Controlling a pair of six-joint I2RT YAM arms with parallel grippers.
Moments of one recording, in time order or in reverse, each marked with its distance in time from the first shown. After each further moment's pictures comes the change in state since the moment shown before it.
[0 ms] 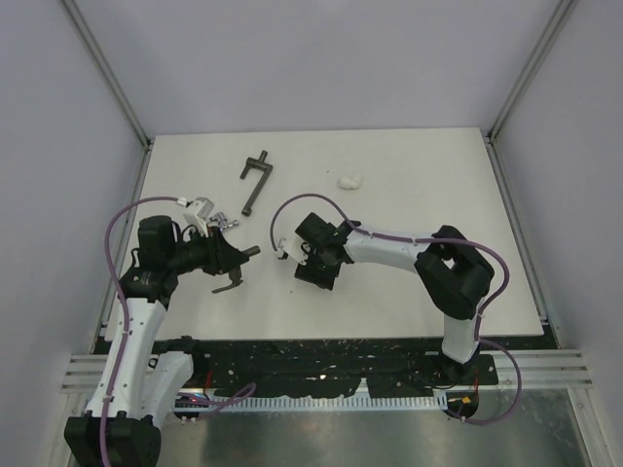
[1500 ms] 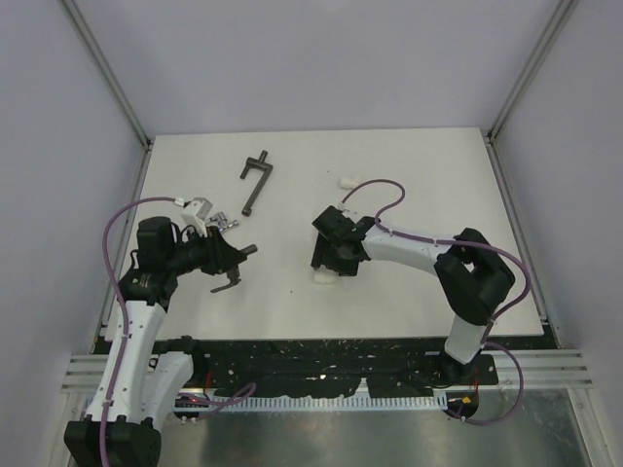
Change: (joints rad) left arm -0.006 -0.014 0.000 -0.003 -0.053 -0.001; right arm -0.077 -0.111 -0.084 0.021 0.206 1.378
